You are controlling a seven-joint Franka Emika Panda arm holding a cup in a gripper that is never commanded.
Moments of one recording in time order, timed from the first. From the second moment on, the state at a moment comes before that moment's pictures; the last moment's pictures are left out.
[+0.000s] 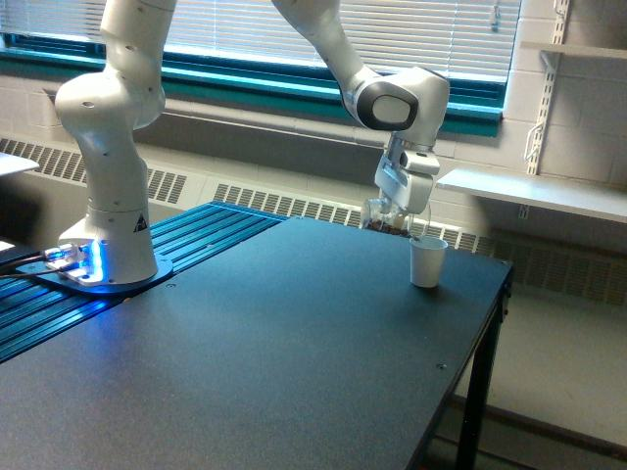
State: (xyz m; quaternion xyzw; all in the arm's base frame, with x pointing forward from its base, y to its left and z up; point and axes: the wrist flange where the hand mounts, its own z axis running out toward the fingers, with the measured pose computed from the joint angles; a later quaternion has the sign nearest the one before) arm 0.485 0.280 0.250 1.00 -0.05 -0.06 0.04
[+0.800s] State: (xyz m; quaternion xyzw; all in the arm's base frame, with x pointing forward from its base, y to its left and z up) arm 0.491 0.277 0.257 1.00 -0.04 -0.07 0.04
